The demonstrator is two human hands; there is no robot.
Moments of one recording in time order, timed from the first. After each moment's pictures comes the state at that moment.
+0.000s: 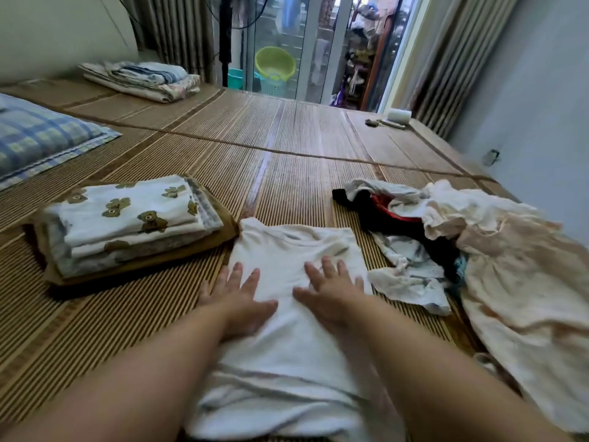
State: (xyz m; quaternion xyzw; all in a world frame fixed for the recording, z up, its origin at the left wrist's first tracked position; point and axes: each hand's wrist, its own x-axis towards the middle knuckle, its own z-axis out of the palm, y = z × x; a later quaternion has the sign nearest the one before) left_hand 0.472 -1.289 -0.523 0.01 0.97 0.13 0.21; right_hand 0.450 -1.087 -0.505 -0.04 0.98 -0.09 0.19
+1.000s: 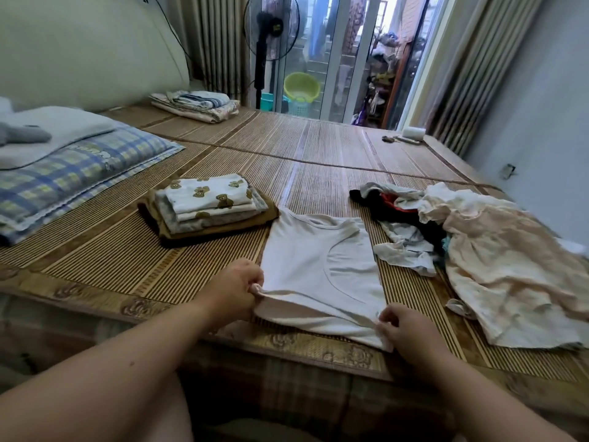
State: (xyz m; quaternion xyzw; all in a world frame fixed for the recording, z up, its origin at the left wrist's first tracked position) left_hand 0.645 -1.351 -0.466 0.10 0.94 0.32 -0.03; right_hand 0.659 -1.028 -0.480 0.03 0.97 -0.22 0.04
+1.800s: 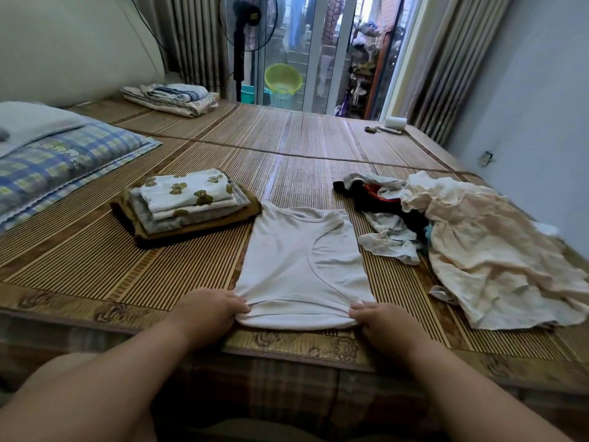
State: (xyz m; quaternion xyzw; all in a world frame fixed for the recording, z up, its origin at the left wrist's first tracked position) left_hand 0.653 -1.356 -0.491 0.21 0.98 0.06 -0.01; right_hand 0.657 -1.029 -0.485 -0.17 0.98 -0.05 0.04
